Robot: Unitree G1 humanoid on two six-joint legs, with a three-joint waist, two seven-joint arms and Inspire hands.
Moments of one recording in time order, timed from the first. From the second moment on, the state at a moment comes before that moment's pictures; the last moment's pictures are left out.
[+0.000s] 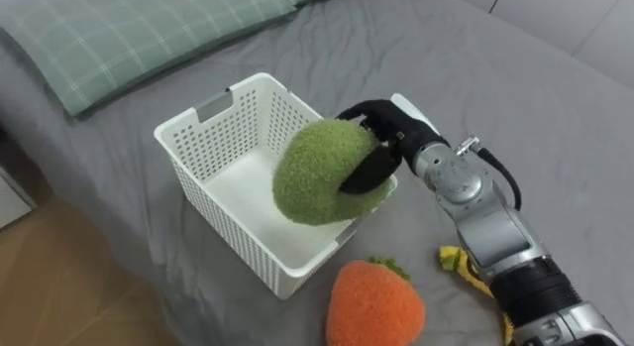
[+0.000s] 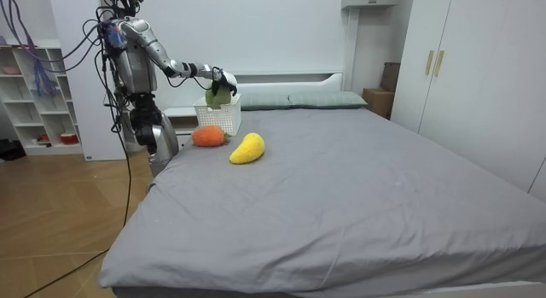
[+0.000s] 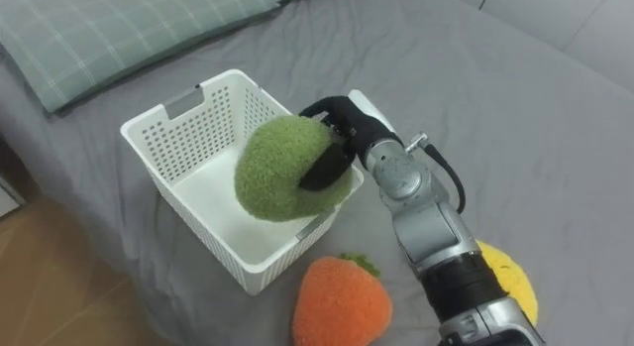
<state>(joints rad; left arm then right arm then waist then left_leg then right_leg) 0.16 0.18 0.20 0.94 0.13 0.24 0.14 -0.47 -0.26 0.29 0.38 -0.26 0.30 0.15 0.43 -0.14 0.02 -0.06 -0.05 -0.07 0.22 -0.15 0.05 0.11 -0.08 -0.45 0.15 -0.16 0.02</state>
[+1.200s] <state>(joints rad) 0.14 0.18 0.21 0.94 0.26 0.24 0.15 -0.47 -0.26 0.29 0.40 -0.19 0.28 0.07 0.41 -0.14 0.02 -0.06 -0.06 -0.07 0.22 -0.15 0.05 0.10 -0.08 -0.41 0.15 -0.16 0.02</state>
